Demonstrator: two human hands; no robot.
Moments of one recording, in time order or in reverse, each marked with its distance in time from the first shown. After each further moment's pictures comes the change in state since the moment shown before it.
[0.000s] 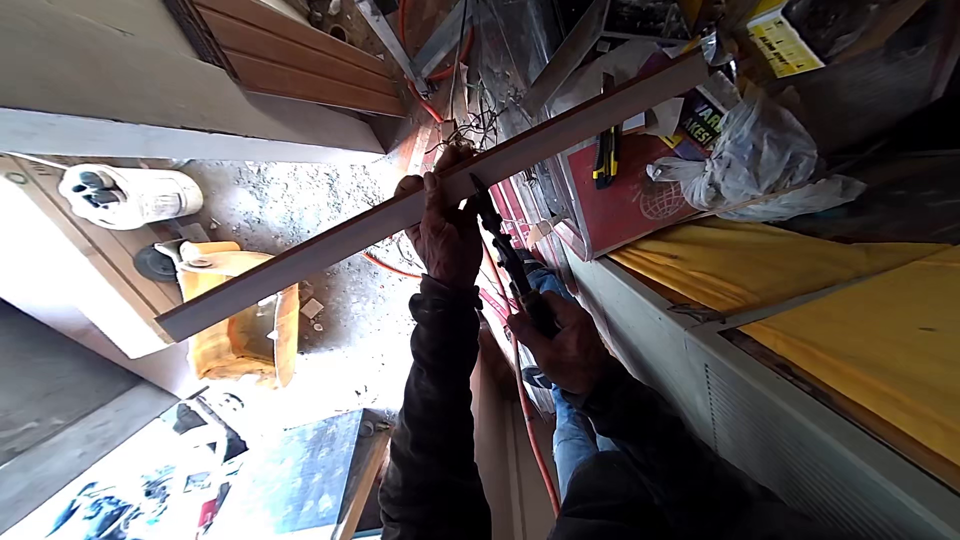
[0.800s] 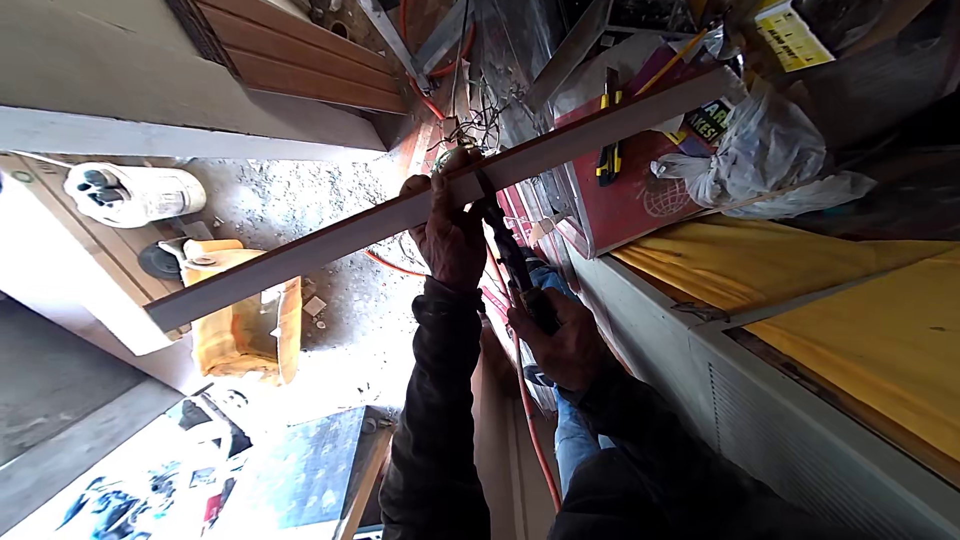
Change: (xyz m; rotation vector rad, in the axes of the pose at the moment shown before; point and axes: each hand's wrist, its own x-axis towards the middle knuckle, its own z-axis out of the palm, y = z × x) left_hand -0.005 -0.002 -0.002 -0.001 -0.039 0.040; right_hand 0.001 -0.002 0.005 -0.031 0.059 -0.030
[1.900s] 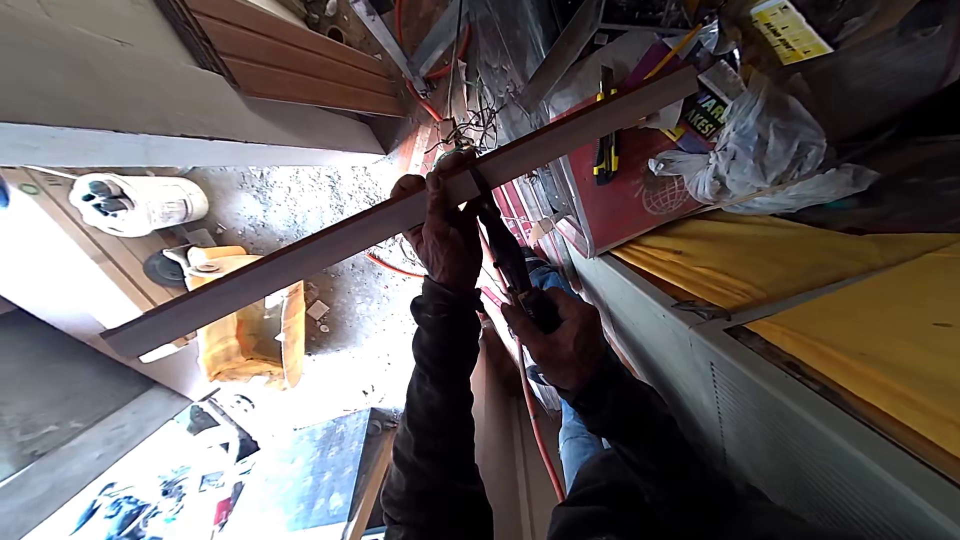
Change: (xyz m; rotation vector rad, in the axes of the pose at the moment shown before) left_hand 0.002 0.000 0.005 0.050 -0.019 0.056; right_hand 0.002 -0.013 -0.002 -0.054 0.073 0.070
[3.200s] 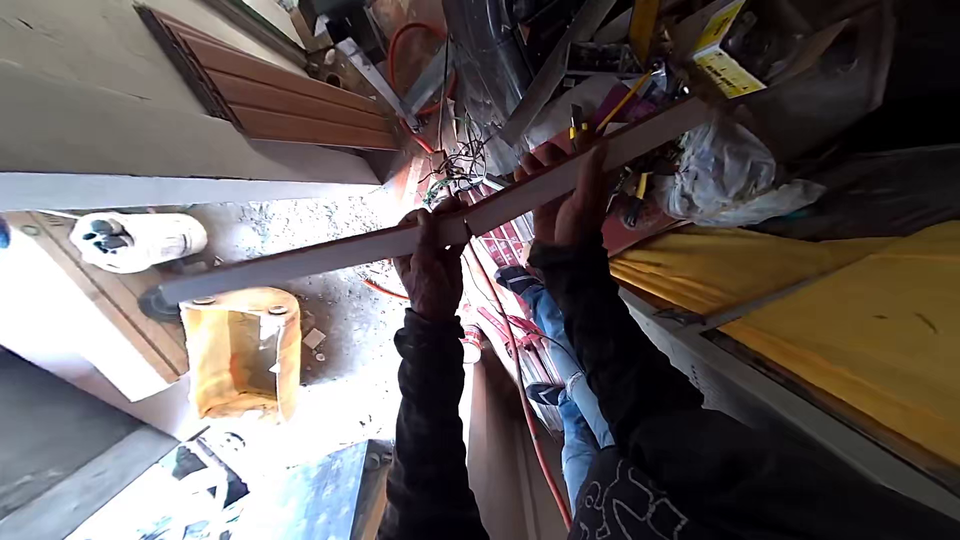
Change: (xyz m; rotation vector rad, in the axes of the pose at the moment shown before) left_hand -0.004 0.017 -0.013 0.081 -0.086 -0.128; right_hand 0.166 -0.017 -0.003 1.382 0.311 -0.242
